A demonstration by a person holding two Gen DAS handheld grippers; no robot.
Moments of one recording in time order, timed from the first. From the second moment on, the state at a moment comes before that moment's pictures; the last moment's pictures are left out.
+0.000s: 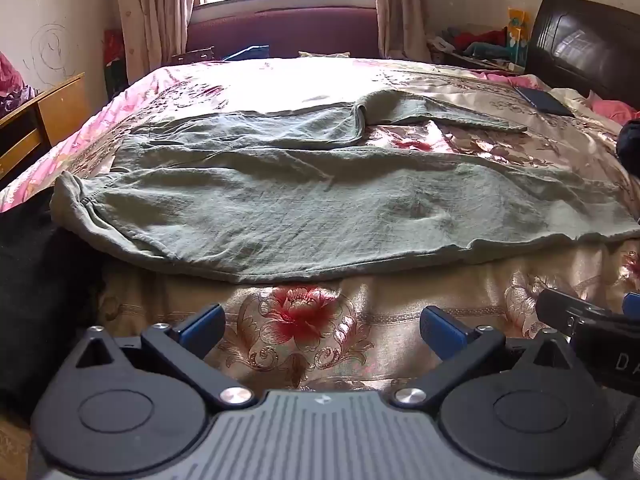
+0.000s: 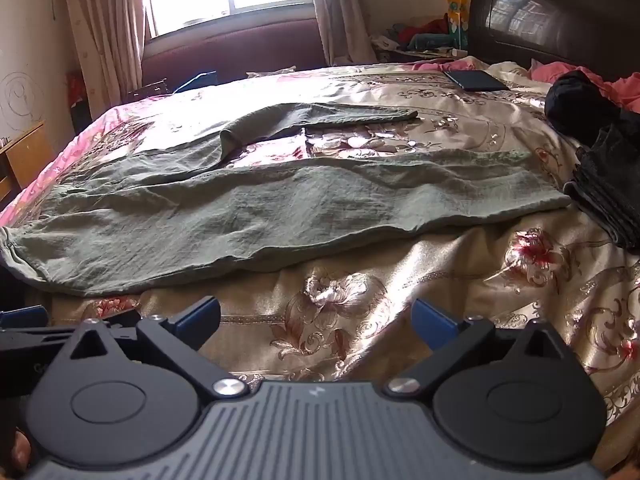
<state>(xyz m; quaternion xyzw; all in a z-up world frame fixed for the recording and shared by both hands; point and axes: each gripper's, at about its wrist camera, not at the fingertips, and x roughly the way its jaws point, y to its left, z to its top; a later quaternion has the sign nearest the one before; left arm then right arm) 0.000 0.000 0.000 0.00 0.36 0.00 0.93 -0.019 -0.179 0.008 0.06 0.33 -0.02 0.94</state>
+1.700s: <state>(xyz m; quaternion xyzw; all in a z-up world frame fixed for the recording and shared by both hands) 0.001 0.000 -0.002 0.00 0.36 0.00 0.93 -0.012 -0.180 0.000 0.05 0.35 -0.04 0.93</state>
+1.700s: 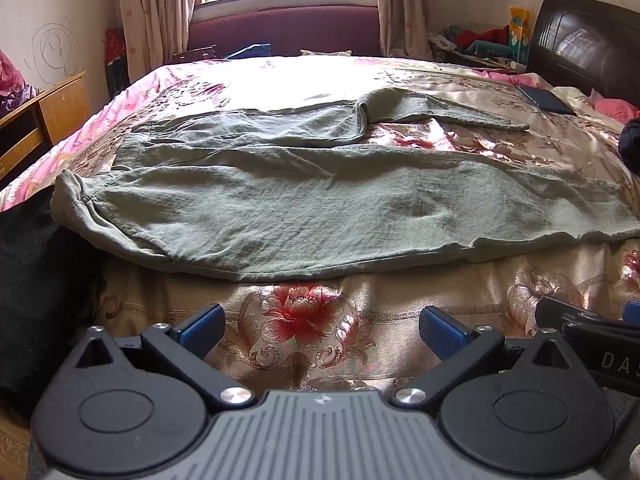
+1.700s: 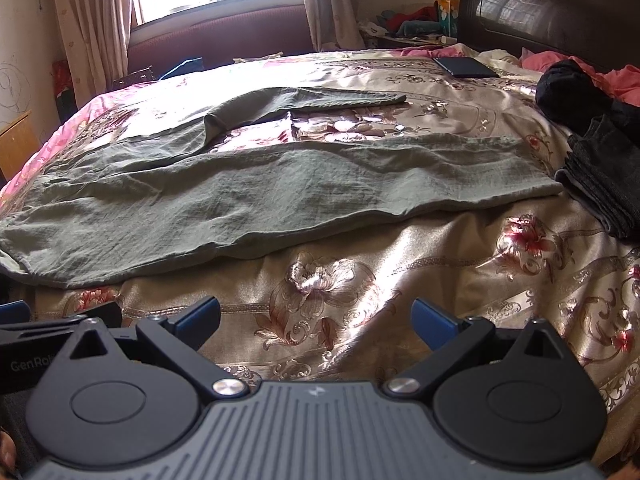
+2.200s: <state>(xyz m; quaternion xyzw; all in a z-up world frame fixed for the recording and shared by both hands) 0.003 0.000 -0.003 0.00 0.37 0.01 0.93 -0.011 -0.180 -0.002 0.05 0.35 -0.04 0.93</state>
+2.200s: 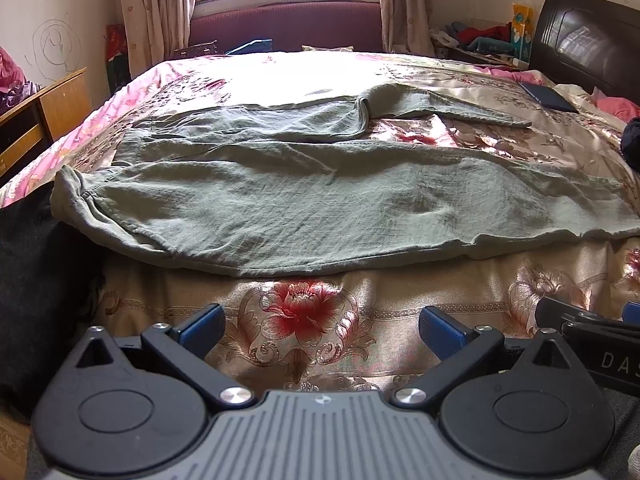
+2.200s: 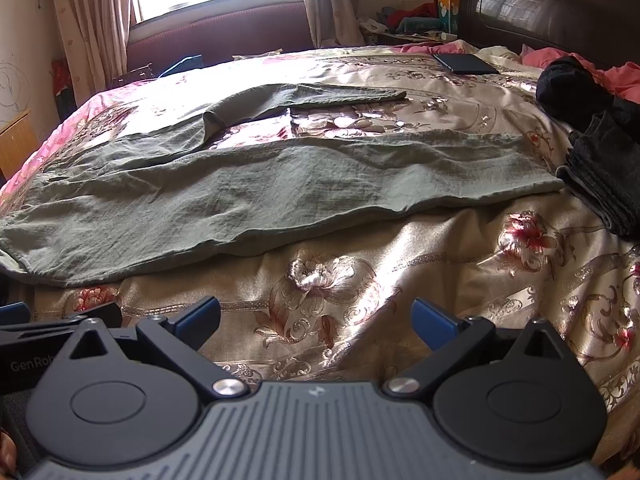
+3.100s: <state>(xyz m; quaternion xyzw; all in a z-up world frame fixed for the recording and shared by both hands) 0.010 -0.004 -0.004 -0.01 0.36 0.01 0.93 -0.003 -0.185 -0.001 0.08 0.37 -0.04 0.92</state>
